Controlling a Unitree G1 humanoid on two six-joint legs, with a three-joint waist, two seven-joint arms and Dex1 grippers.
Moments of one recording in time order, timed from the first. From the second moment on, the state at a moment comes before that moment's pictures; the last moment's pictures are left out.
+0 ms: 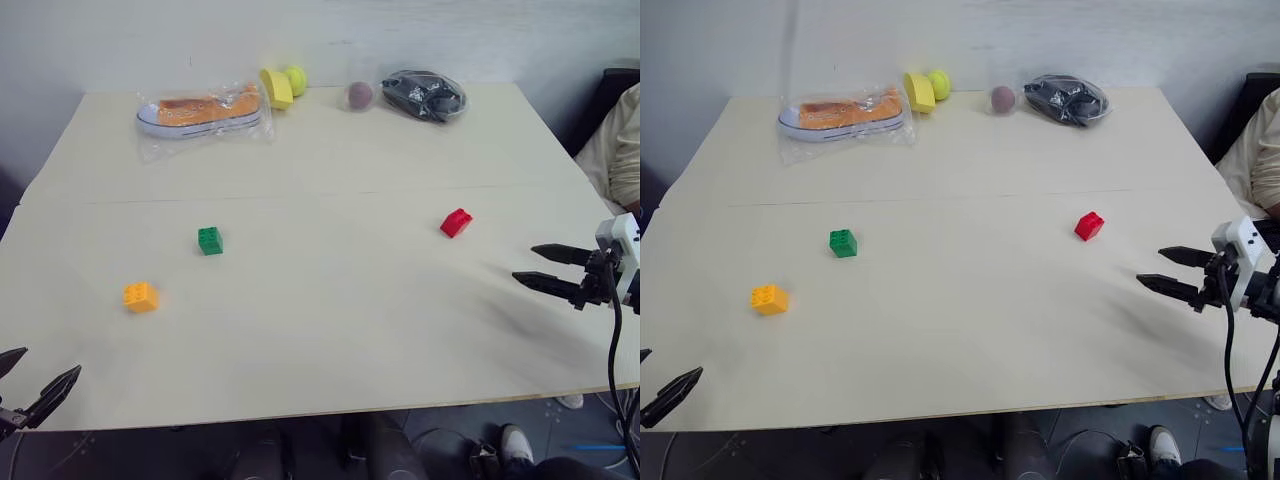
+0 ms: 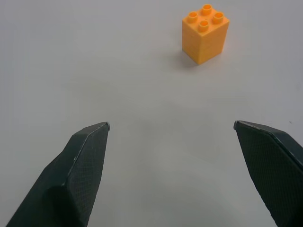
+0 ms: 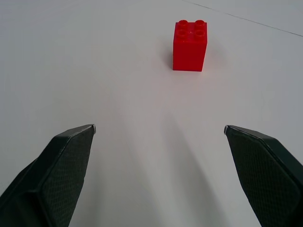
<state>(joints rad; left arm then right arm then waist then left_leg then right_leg) 0.63 0.62 0.94 -0.27 -0.51 0.30 -0.79 -0.50 -0.98 -0.24 0.76 0.37 0.13 1.39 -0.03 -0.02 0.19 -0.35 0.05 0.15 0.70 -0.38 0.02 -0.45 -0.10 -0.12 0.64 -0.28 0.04</state>
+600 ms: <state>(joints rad) 0.60 0.63 0.93 -0.27 -0.51 0.33 -0.76 -0.50 -0.98 -0.24 0.79 0.36 0.11 1.38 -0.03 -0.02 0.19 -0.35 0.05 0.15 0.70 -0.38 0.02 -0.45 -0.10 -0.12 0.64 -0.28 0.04</state>
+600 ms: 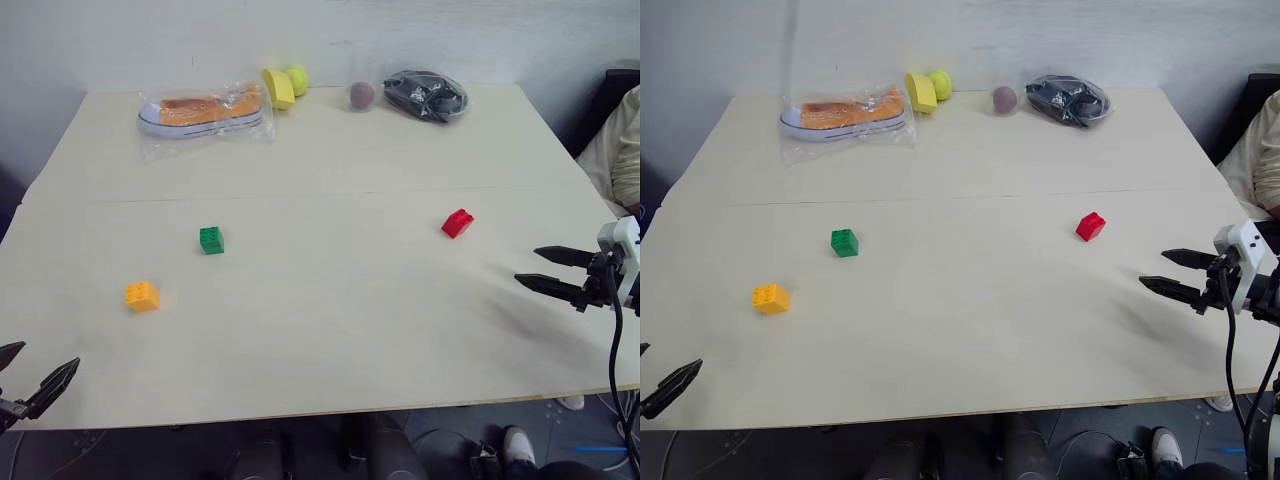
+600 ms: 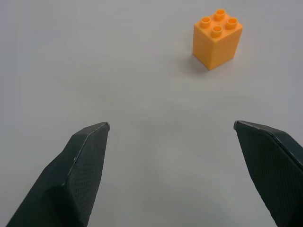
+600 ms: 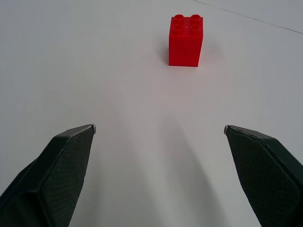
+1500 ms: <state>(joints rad) -0.16 1.03 0.41 -0.55 -0.92 0.74 -0.86 -1.04 -0.70 -0.04 1.12 0.09 0.15 1.04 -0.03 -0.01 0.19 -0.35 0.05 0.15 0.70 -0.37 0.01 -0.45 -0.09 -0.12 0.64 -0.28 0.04</state>
